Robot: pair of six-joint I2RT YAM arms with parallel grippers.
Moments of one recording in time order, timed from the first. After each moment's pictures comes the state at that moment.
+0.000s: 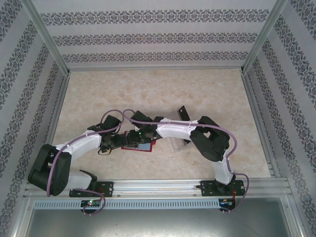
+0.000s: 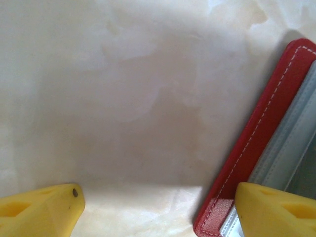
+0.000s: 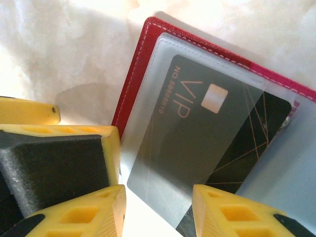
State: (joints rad) left arm -0.36 1.34 0.60 -0.58 0.01 -0.71; right arm 0.97 2.01 1.35 -0.37 -0.29 0.78
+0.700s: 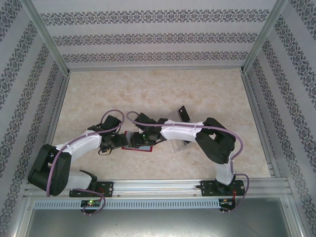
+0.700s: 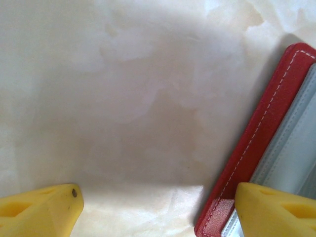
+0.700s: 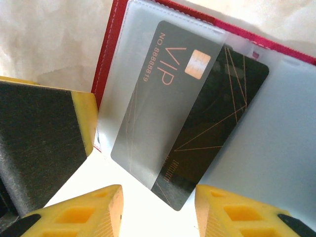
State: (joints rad) left arm -0.36 1.34 0.60 -0.58 0.01 -0.71; right arm 0.97 1.93 1.26 -0.39 -0.27 0.78
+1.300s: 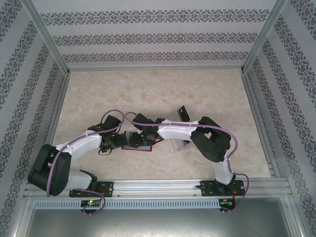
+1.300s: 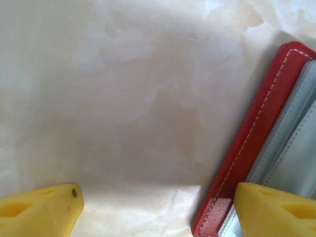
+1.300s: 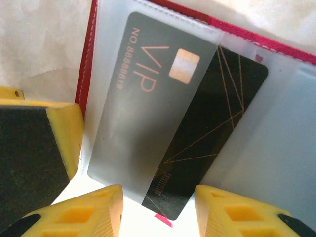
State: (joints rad) left arm -0.36 1.34 0.60 -0.58 0.01 -0.71; right arm 0.97 2.00 1.30 -0.40 -0.27 0.78
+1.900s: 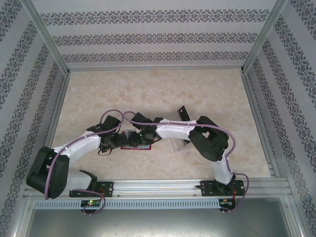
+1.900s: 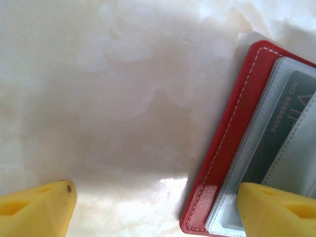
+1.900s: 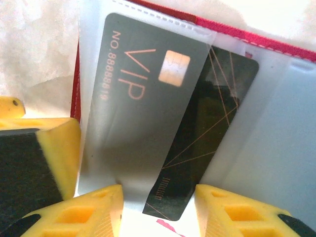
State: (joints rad) left arm -0.37 1.28 0.60 -0.60 -0.01 -0.74; right arm 0.97 2.02 1.33 -0.41 -0.27 0.78
